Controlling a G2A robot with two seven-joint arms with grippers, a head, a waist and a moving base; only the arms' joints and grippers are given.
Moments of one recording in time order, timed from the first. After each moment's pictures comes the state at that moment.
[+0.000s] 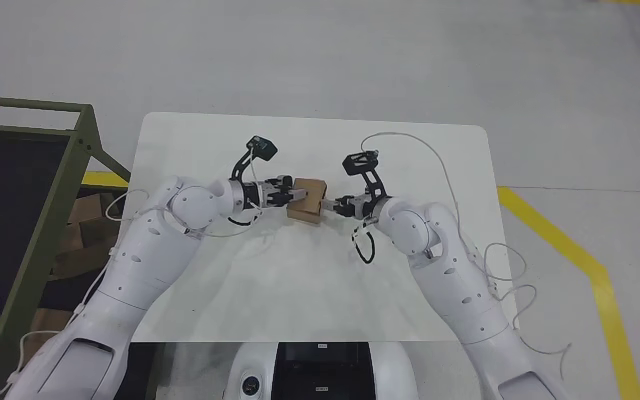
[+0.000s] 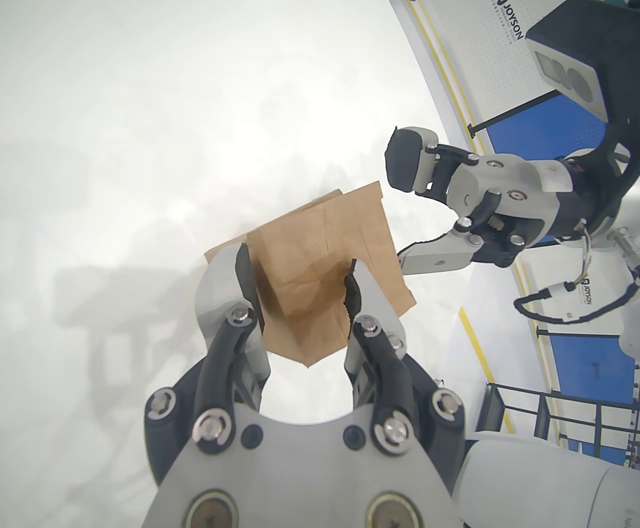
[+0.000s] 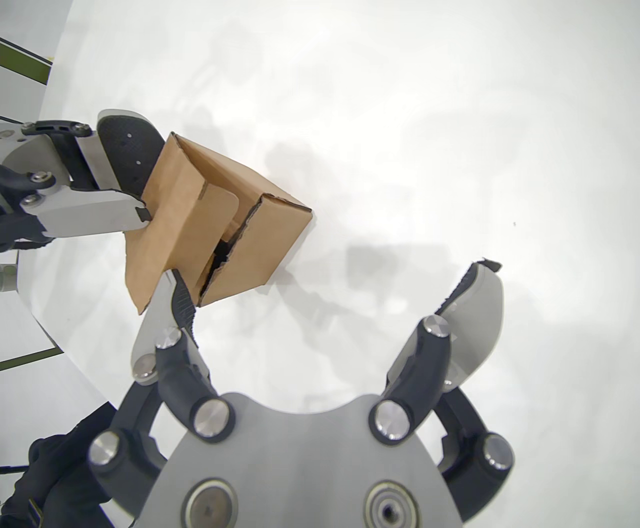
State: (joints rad) left arm 1.00 -1.01 -1.08 -1.42 0.37 -0.34 -0.84; right arm -1.06 -1.42 1.05 -1.48 -0.92 0.01 0.85
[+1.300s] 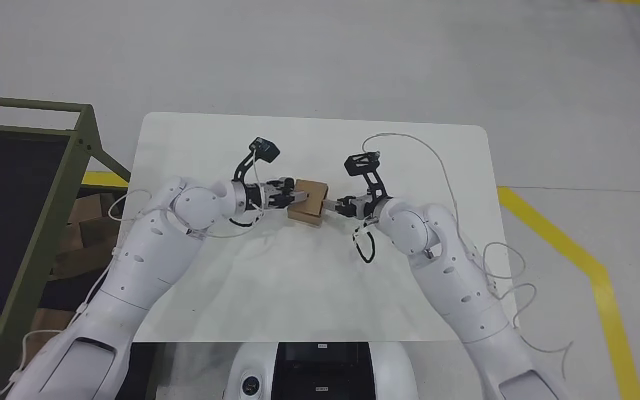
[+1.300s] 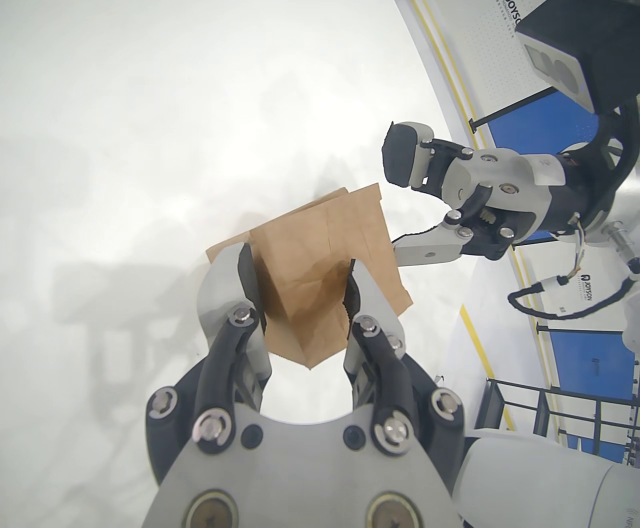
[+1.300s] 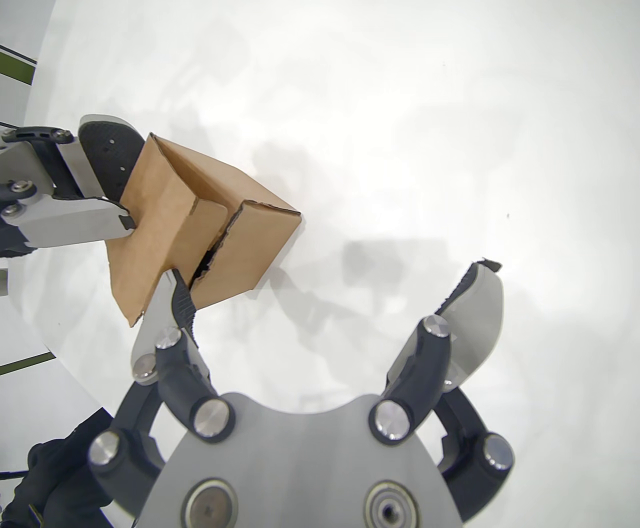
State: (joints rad) left arm 1.00 -1.02 -1.07 -1.42 0.38 -0.34 -0.84; right arm -1.05 -1.42 1.04 -1.45 -0.92 0.03 0.83
